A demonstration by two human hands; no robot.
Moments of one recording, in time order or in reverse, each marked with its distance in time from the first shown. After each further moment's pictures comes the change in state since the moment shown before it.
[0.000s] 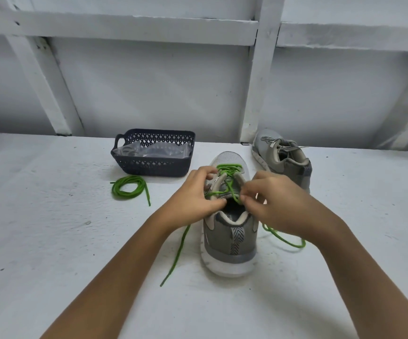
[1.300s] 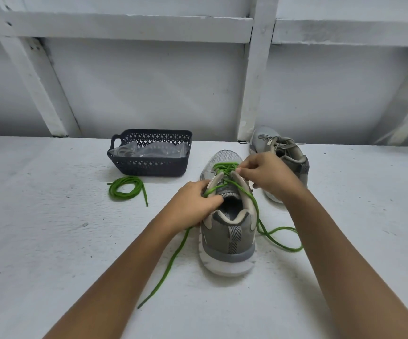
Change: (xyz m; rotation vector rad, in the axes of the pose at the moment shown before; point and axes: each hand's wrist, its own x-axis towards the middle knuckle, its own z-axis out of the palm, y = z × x) left_hand -0.007 0.015 0.004 0.041 0.015 -0.142; right_hand 0.061 0.042 0.020 0.453 0.105 0.304
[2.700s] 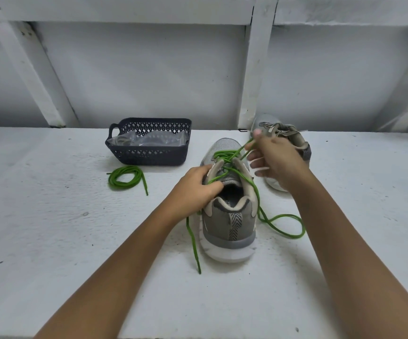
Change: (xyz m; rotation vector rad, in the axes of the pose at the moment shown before) left_hand 0.006 -0.006 0.007 -0.089 0.037 0.108; right_hand -0.007 -0.006 -0.005 0.527 0.085 0.200
